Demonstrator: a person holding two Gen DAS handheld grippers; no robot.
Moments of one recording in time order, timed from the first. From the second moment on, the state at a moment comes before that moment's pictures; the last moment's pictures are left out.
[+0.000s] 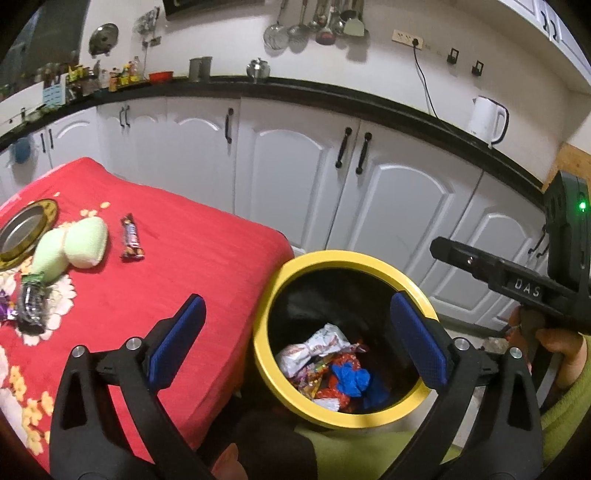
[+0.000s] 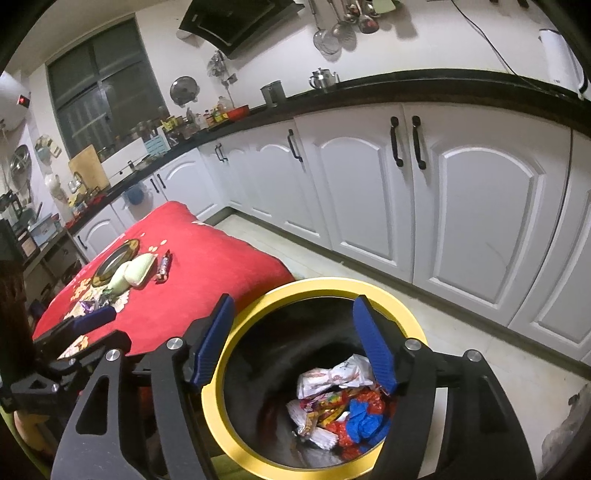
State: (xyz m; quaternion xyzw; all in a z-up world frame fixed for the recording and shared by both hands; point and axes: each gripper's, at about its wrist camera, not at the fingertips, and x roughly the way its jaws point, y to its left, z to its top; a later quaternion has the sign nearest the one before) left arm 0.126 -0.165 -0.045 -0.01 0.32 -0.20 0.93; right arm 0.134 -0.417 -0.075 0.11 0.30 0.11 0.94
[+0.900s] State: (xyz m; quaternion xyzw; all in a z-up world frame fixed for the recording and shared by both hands) left arm 0.117 -0.039 -0.014 -0.05 0.27 -0.08 0.96; right arm 0.136 -0.304 -0.048 0.04 0.29 0.20 0.93
